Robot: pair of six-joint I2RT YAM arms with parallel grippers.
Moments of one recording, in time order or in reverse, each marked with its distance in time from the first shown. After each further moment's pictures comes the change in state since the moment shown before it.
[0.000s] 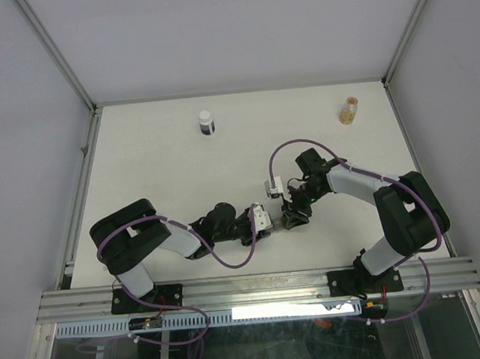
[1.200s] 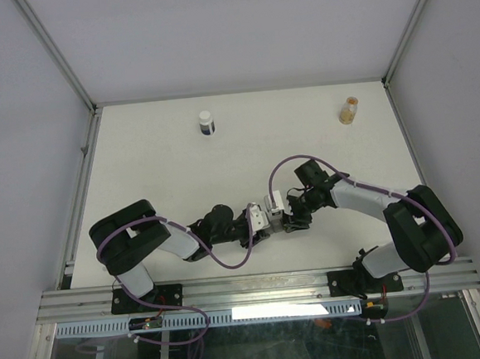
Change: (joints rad) left arm 0.000 -0.008 -0.033 0.054 -0.004 -0.061; right arm 0.074 -0.122 -0.143 0.169 0.104 -0.060
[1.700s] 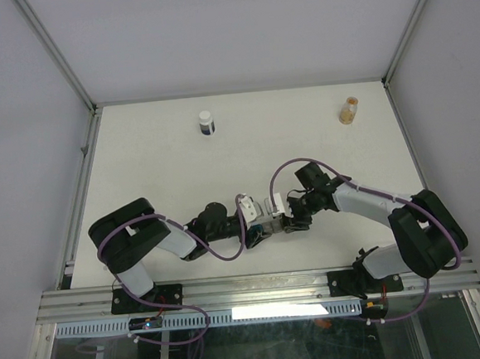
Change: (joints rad) left arm 0.046 0.002 -0.023 0.103 0.024 -0.125; right arm 0.020 -0.036 -0.023 0.021 0.007 -0.006
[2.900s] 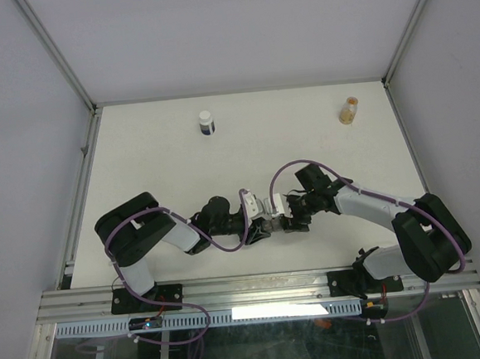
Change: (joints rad) left arm 0.047 0.063 0.060 -0.074 0.164 -0.029; right arm 0.018 -0.035 -0.025 0.055 0.038 0.020
